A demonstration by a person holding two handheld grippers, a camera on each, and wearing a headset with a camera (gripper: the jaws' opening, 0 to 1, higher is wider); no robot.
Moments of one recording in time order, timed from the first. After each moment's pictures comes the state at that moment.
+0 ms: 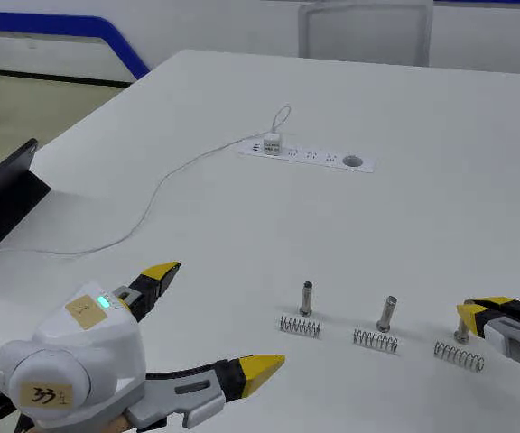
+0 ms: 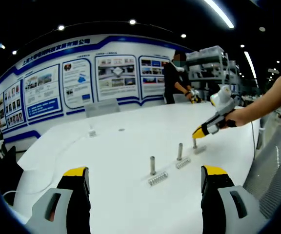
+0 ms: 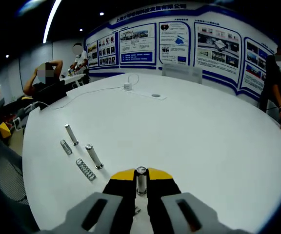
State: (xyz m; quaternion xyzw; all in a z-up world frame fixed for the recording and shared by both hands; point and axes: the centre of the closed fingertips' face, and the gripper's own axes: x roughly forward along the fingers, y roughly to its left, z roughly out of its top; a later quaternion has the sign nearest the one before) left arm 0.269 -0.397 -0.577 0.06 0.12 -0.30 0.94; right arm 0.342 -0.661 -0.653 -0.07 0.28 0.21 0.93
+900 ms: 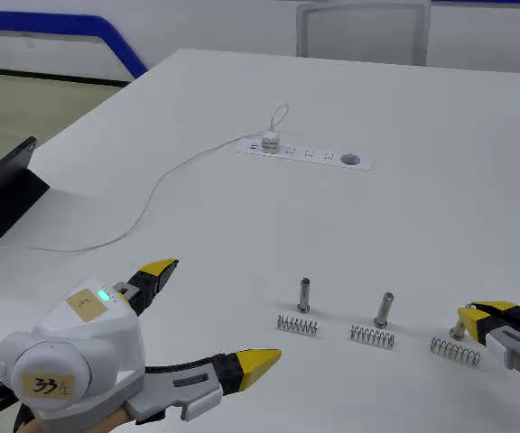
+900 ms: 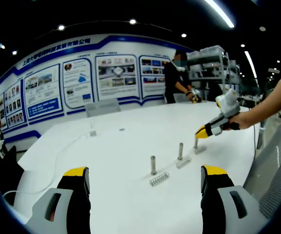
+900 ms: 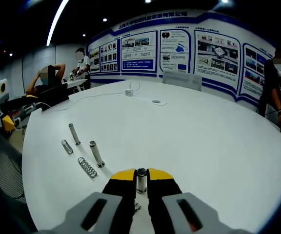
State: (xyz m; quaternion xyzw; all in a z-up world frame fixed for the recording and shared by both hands) left arm 0.269 -0.396 -0.577 0.07 0.12 -0.30 0.94; right arm 0.332 -0.662 -0.648 -0.07 0.24 0.21 0.94
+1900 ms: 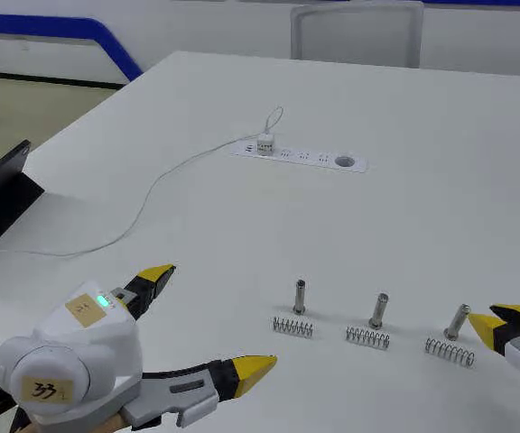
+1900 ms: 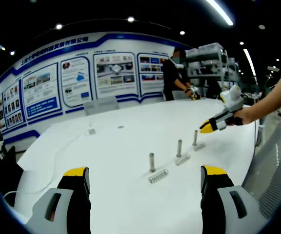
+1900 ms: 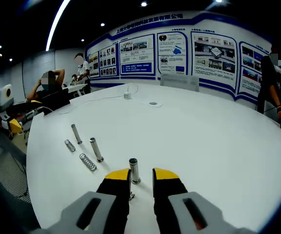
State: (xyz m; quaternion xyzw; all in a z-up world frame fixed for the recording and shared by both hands) left arm 0.268 -0.398 -0.582 0.07 0.13 -0.31 0.94; right arm 0.318 -0.686 -0.646 -0.05 0.24 0.22 0.95
